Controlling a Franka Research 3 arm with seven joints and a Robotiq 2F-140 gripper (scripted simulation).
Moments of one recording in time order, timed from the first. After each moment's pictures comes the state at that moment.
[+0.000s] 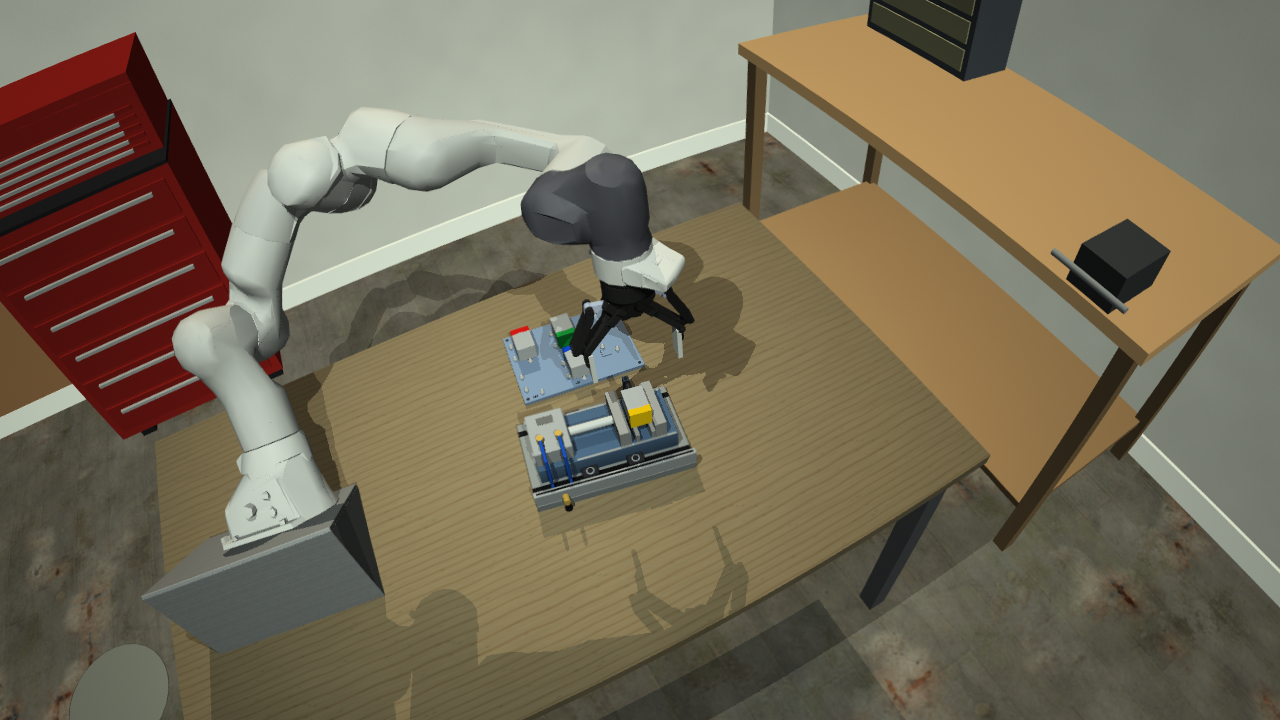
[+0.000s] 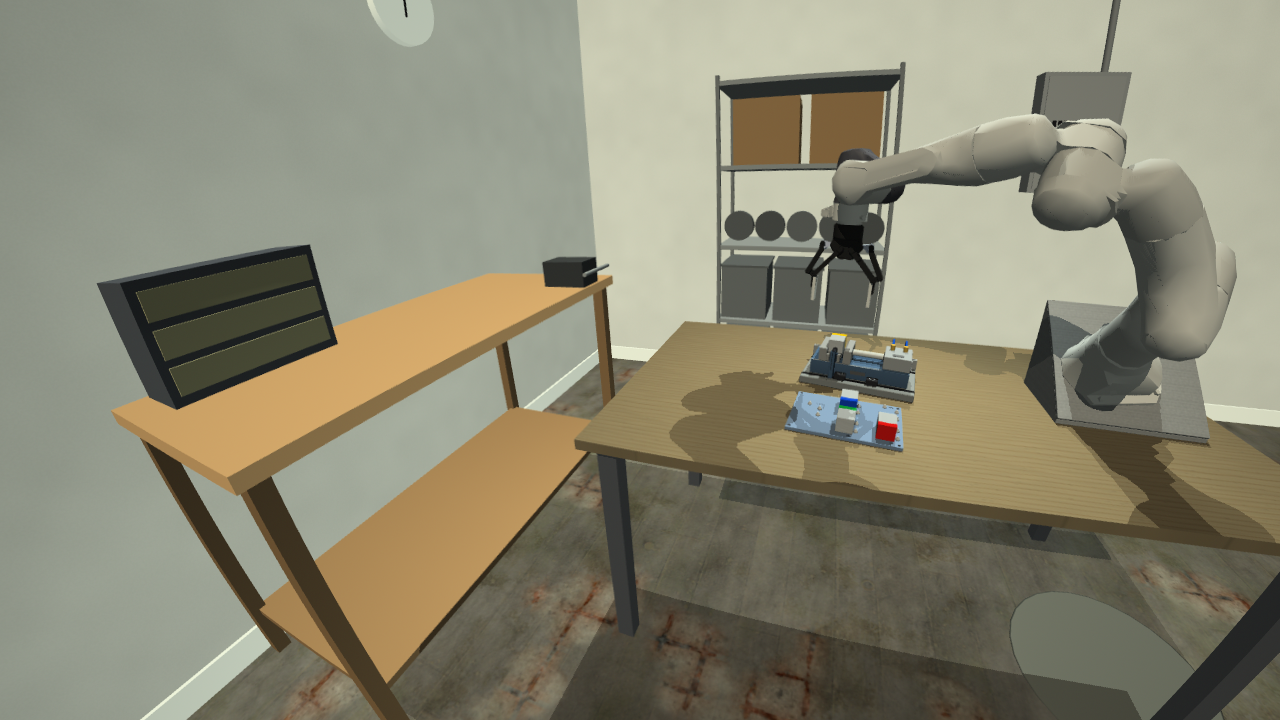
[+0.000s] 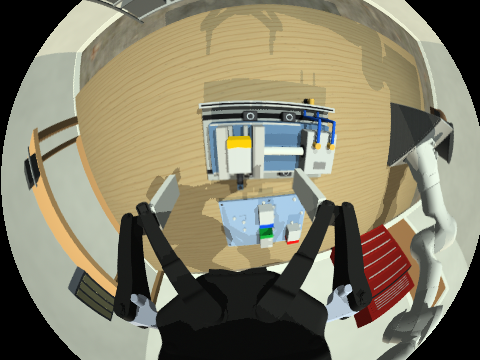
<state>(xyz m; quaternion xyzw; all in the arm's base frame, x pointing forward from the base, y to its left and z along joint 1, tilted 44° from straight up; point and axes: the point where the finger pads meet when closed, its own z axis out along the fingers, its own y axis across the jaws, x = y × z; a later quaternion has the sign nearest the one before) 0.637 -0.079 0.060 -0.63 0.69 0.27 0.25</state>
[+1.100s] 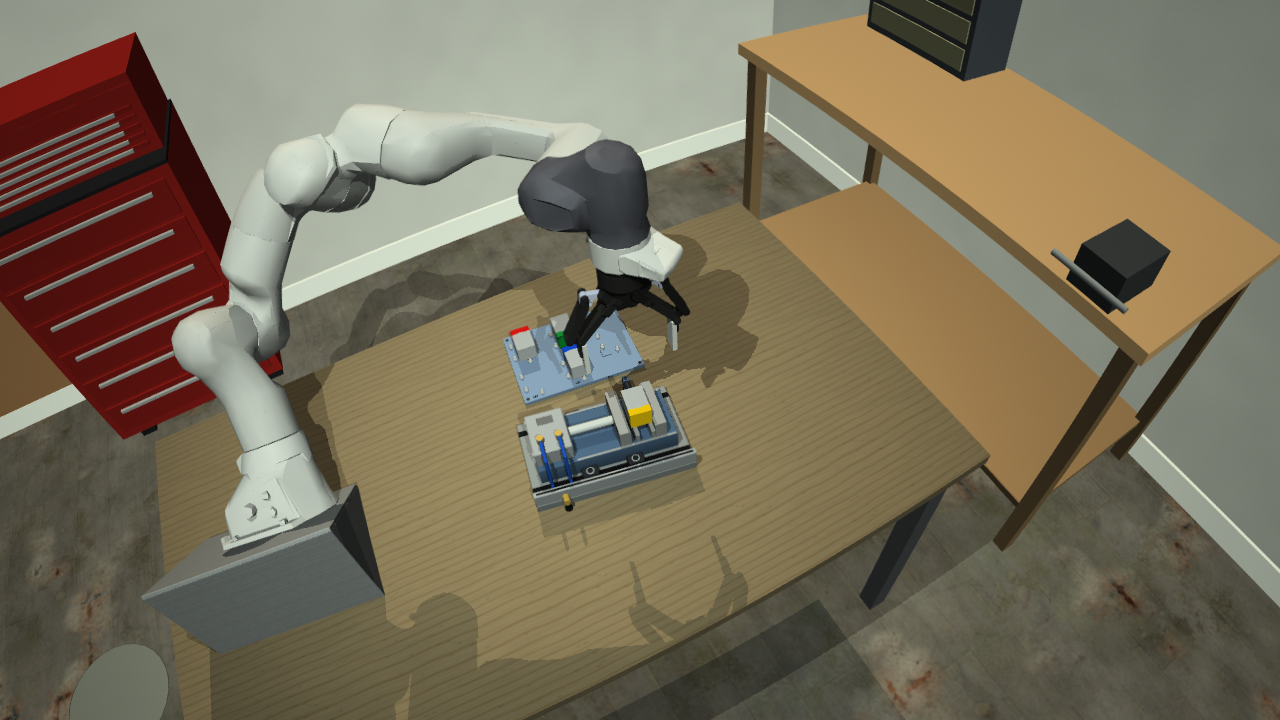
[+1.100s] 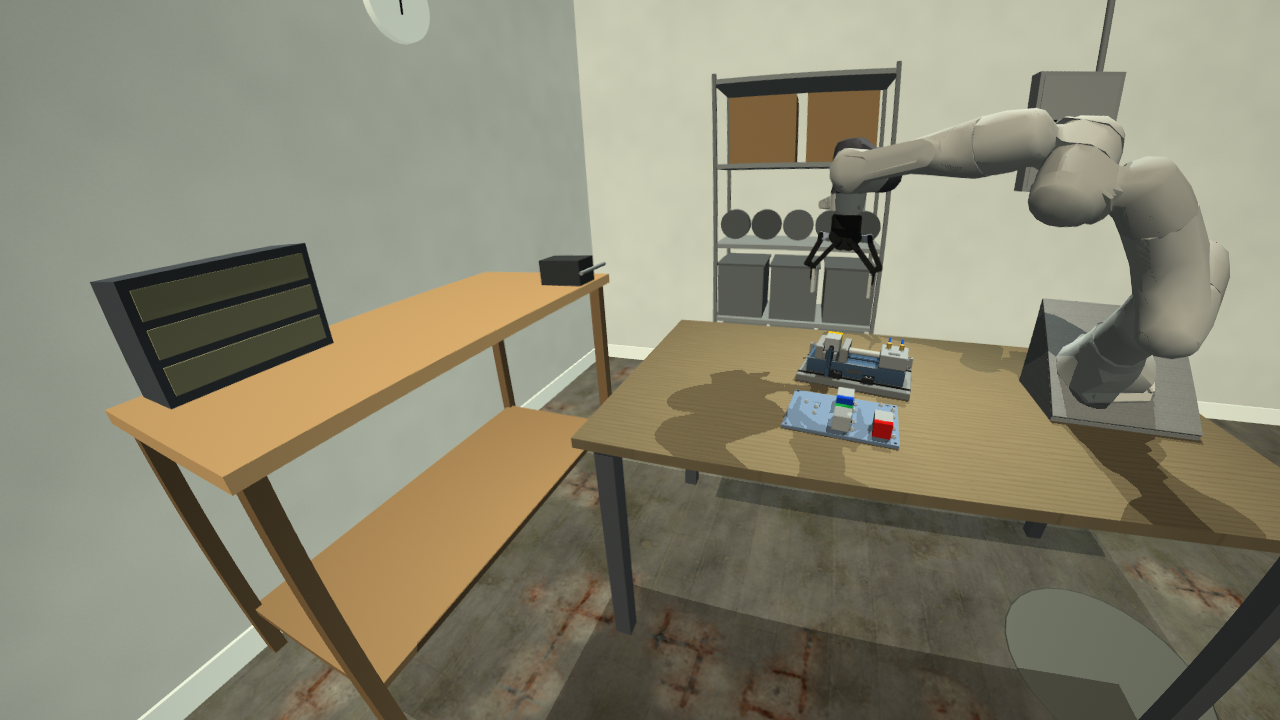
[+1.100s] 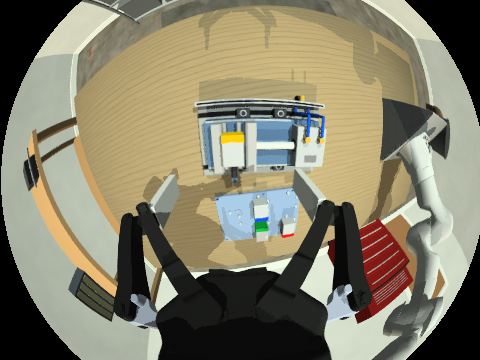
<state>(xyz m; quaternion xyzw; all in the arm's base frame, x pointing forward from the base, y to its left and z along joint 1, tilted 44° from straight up) 0.630 -0.090 0.078 -0.63 0.68 0.28 0.24</state>
